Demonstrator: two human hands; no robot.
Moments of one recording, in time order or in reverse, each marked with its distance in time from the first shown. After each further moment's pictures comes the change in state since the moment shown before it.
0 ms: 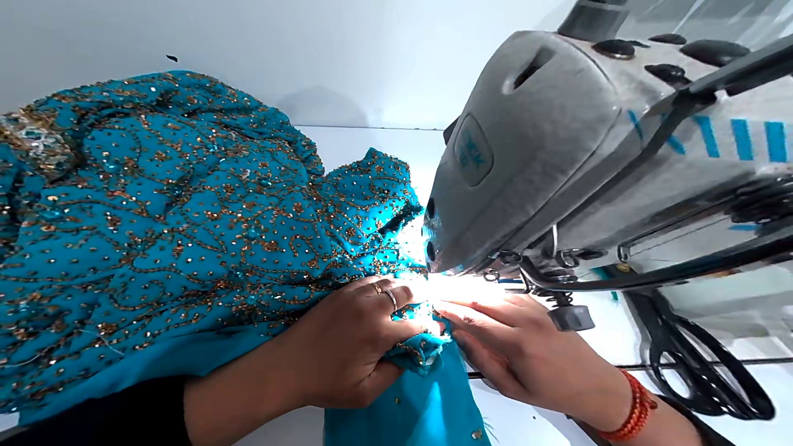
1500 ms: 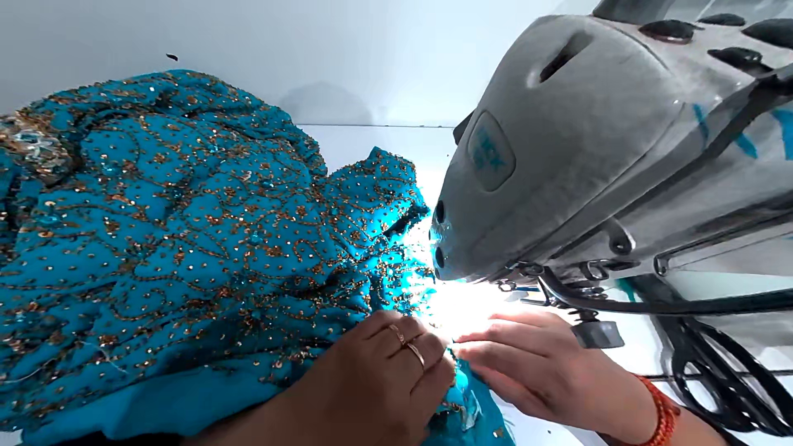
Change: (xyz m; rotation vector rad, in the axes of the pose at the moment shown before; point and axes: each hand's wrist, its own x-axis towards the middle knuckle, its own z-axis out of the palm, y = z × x) left_hand -0.001 0.034 0.007 0.268 0.209 0.073; right_hand 0.000 0.006 -0.004 0.189 0.065 -0.199
